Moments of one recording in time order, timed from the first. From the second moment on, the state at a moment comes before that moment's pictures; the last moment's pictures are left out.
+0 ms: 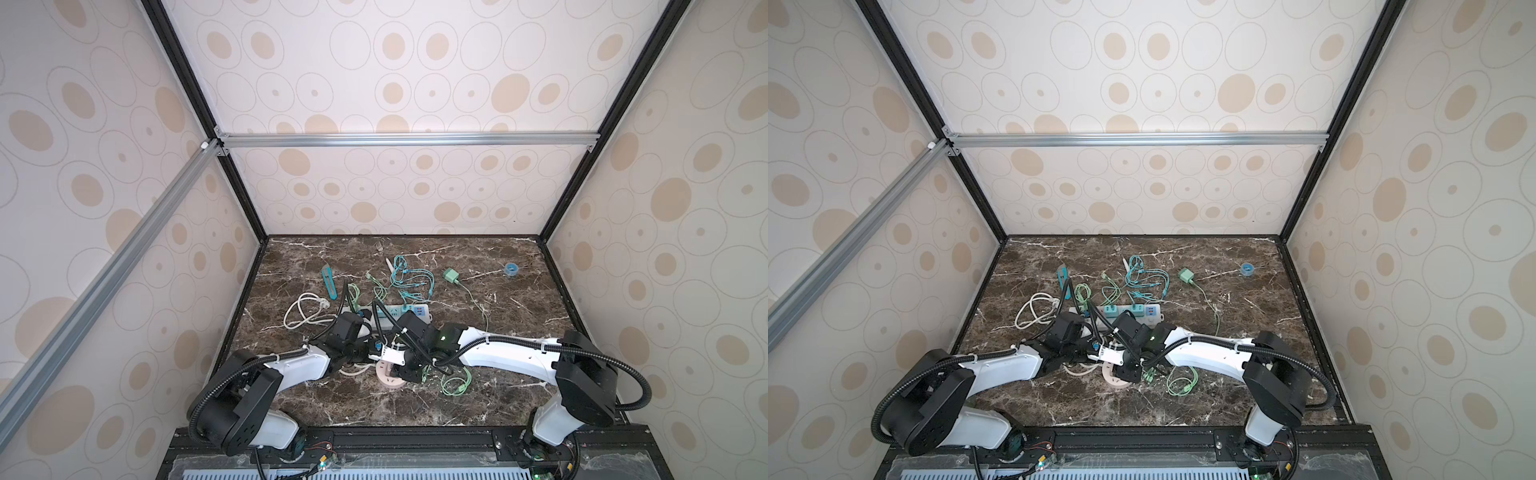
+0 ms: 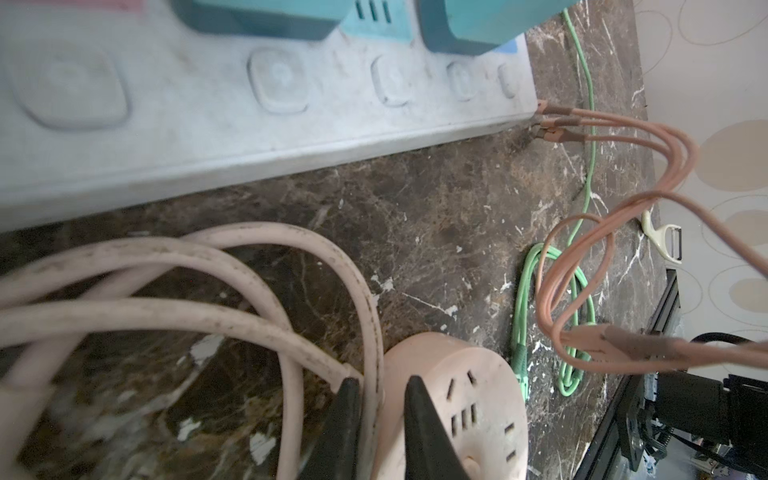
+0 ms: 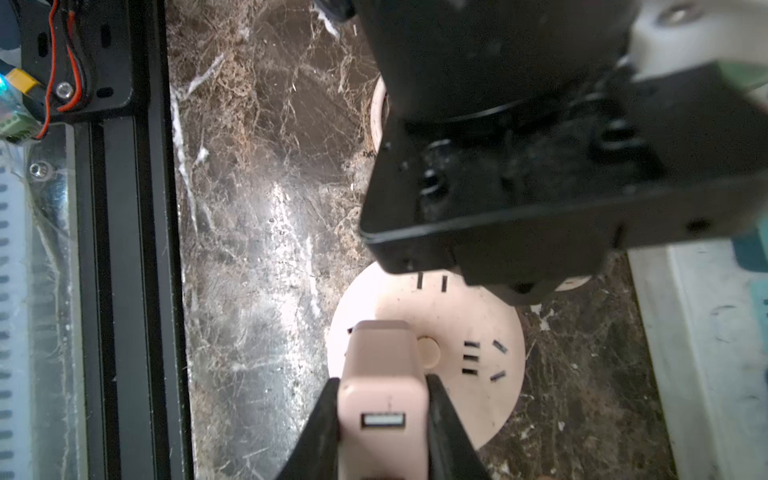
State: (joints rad) left arm -0.56 1.41 0.48 0.09 0.36 -0.54; right arm 1.04 1.63 1.08 -0.50 -0.20 -0.35
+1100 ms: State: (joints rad) left arm -0.56 1.41 0.47 0.09 0.34 -0.54; right arm 1.08 1.67 1.15 -0.58 -0.08 -0.21
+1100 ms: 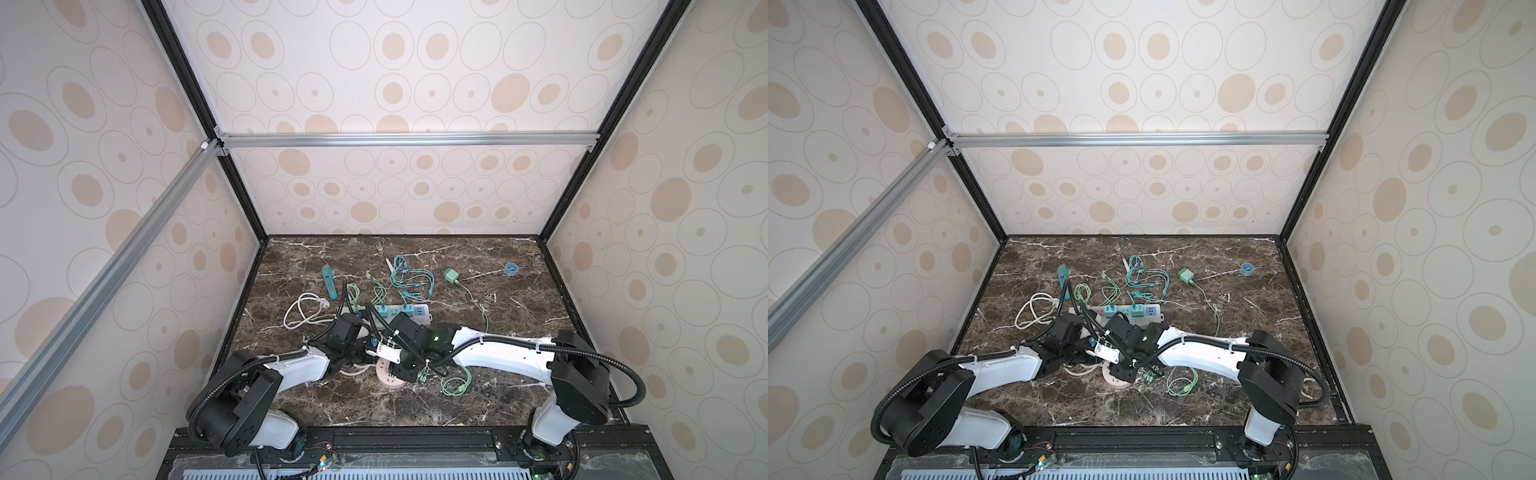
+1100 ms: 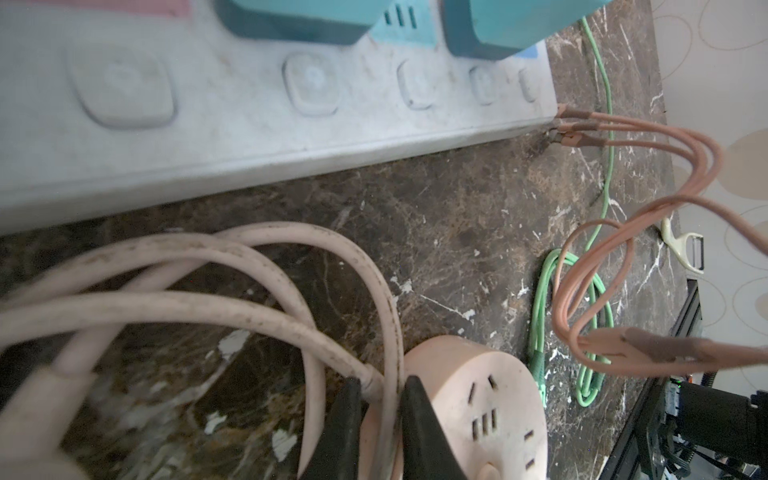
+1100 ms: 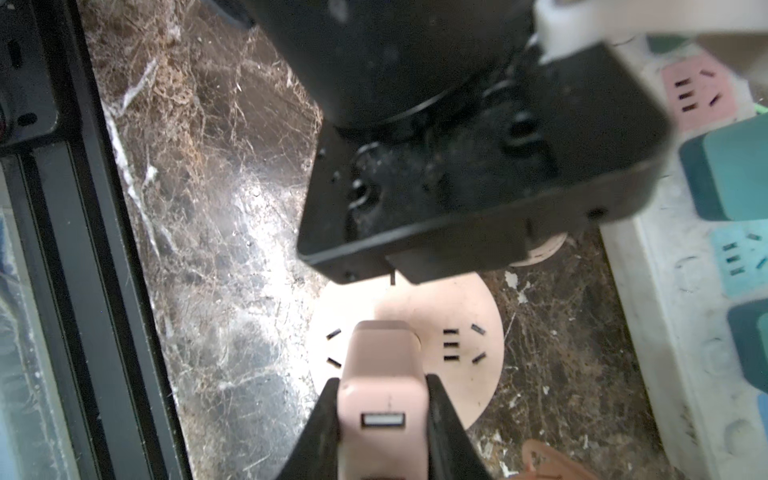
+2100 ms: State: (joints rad) left arm -0.56 1.41 0.46 0.10 0.34 -0.54; right arm 1.08 1.67 1.15 -0.59 -0.11 -0.18
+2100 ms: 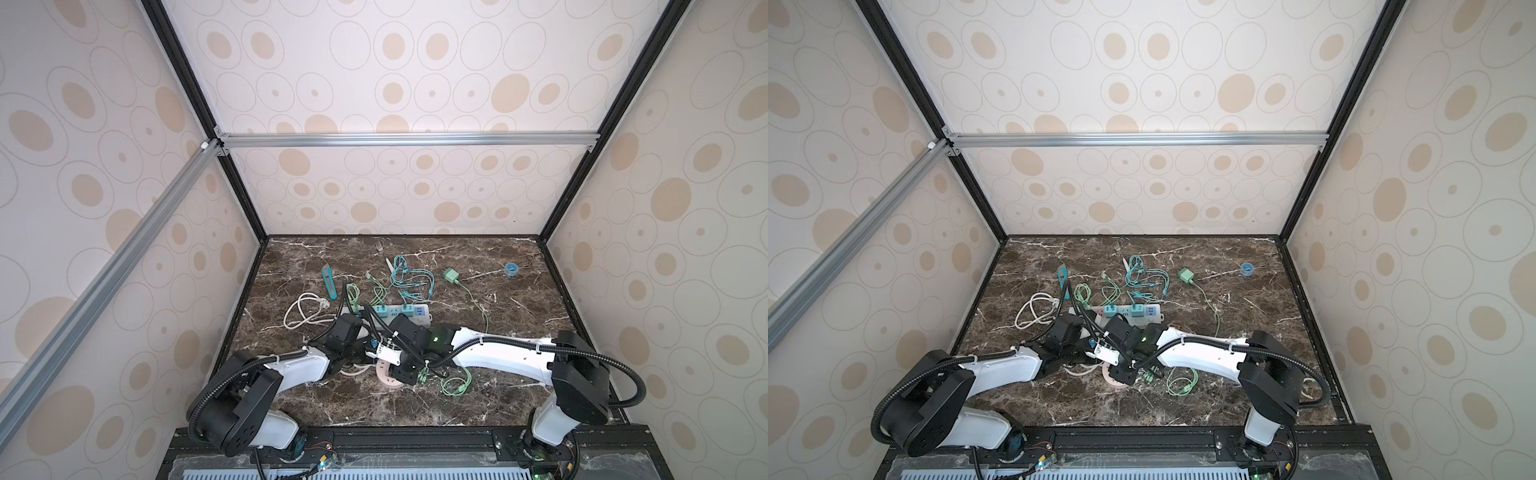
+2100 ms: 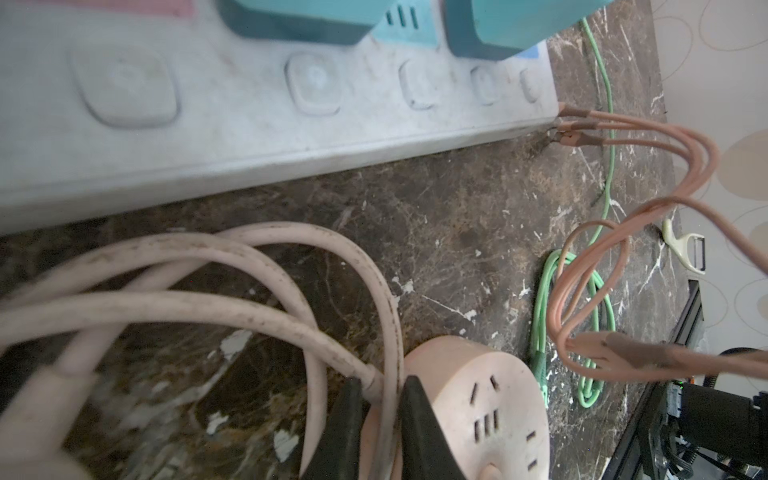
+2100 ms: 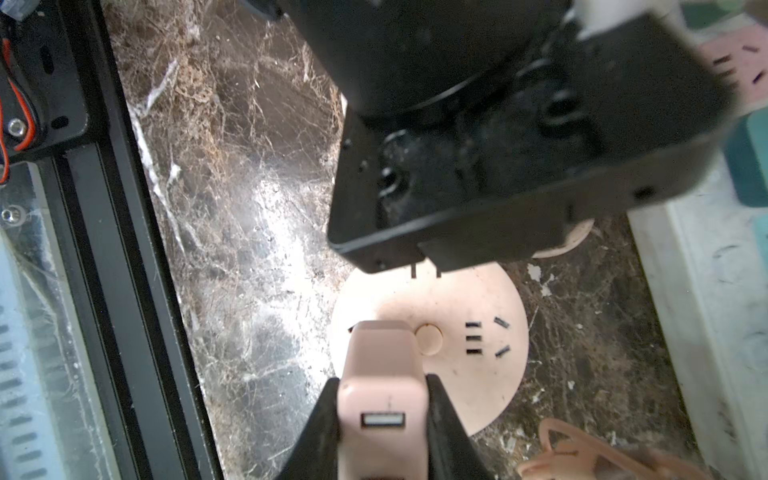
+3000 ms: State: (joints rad) left arm -0.56 1.41 0.46 0.10 0.34 -0.54; right arm 1.09 1.68 1.15 -0.58 -0.09 -0.18
